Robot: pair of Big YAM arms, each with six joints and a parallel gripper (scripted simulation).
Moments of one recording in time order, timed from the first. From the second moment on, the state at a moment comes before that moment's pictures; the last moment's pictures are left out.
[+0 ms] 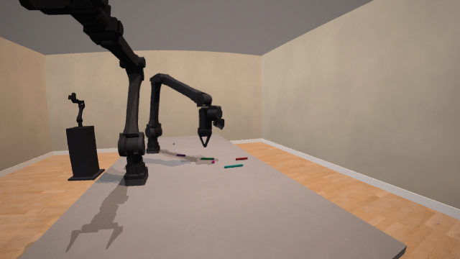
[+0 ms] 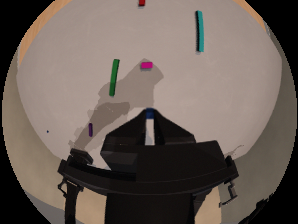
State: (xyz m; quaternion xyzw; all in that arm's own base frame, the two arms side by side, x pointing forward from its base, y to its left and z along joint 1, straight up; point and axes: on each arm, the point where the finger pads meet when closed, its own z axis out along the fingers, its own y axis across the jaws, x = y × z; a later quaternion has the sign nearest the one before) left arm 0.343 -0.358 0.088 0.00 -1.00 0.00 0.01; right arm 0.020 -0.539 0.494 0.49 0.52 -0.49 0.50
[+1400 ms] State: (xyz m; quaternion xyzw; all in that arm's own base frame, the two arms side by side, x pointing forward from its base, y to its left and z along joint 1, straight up) left arm 0.503 -0.230 0.086 -0.20 -0.98 0.00 0.01; right arm 0.020 -0.539 0.494 0.49 0.52 -0.49 0.50
